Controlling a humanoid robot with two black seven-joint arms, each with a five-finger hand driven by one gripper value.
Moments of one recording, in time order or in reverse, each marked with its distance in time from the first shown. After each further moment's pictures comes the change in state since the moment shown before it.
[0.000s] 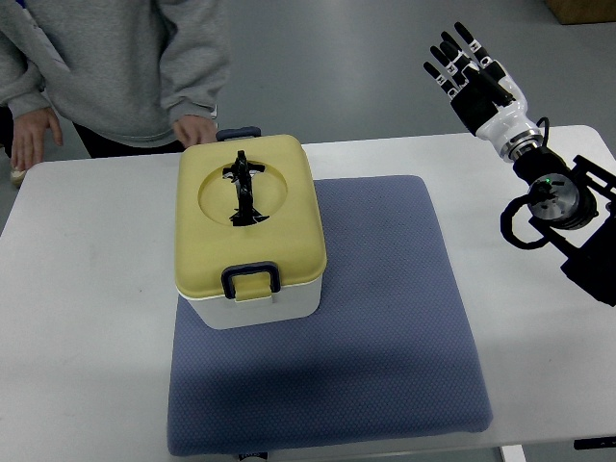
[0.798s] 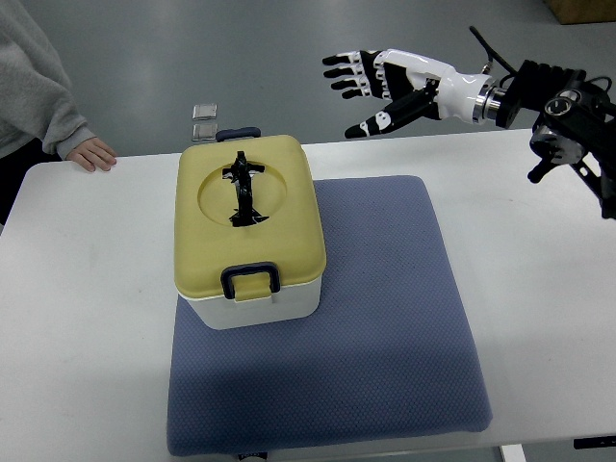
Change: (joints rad) left arm 0.000 0.000 0.001 -0.006 0.000 -0.002 0.000; right arm 0.288 -0.050 -0.119 0.033 -1.148 0.343 -0.114
